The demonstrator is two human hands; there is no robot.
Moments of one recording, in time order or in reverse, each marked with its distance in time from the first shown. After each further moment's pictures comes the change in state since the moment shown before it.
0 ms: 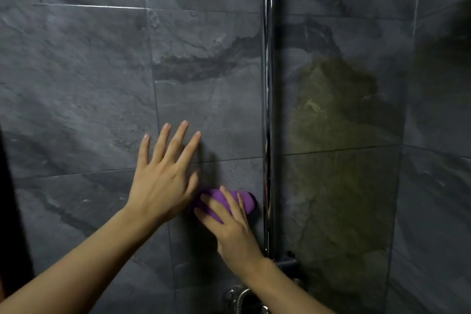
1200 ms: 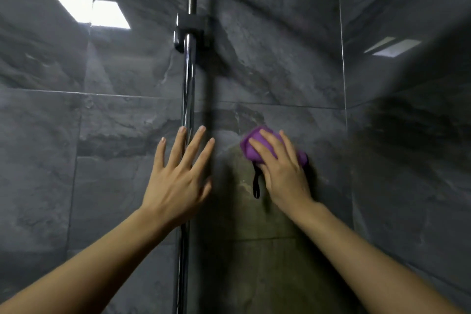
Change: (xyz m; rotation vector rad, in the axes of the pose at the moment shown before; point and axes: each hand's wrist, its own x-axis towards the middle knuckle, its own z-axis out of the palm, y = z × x) left_hand 0.173 0.128 -0.045 0.077 0.226 0.020; right_hand 0.141 0.234 -0.247 -0.166 0.245 0.060
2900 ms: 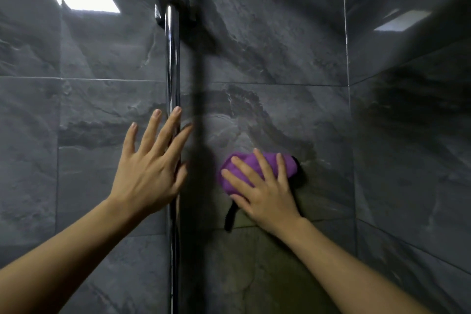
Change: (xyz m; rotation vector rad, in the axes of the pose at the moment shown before) left_hand -0.006 -0.018 -0.001 0.035 0.047 -0.024; right_hand -0.055 0.010 0.060 -0.394 -0.074 -0.274
